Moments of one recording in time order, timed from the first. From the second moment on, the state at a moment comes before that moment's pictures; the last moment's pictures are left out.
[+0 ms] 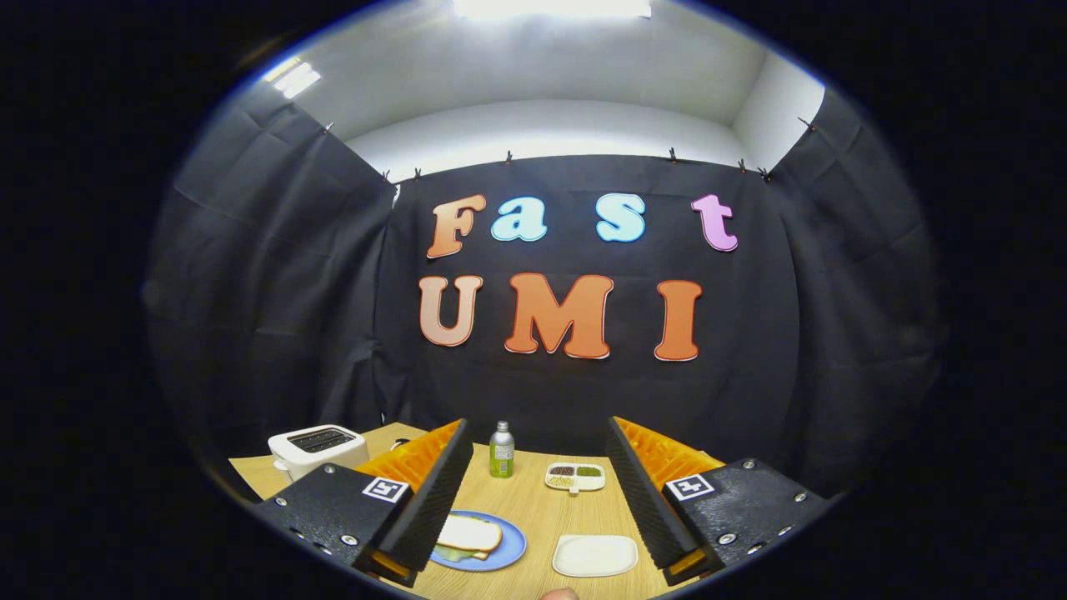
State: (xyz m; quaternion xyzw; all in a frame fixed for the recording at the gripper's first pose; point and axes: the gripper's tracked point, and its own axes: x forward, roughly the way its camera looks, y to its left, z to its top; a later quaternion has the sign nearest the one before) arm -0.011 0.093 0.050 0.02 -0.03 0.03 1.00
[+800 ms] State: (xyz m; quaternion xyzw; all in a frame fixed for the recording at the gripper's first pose) arm -0.004 0.058 0.040 -0.01 -0.04 -0.02 1.00
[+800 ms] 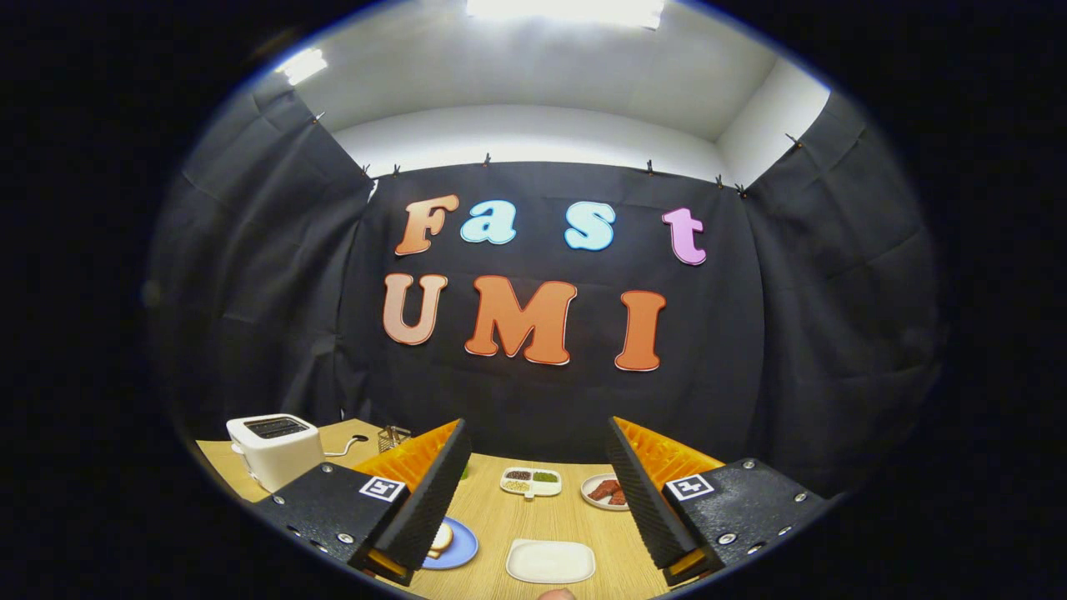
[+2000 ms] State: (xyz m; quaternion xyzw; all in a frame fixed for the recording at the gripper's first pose) arm -0.019 0.063 0.058 0.00 -0.05 -0.01 1.00
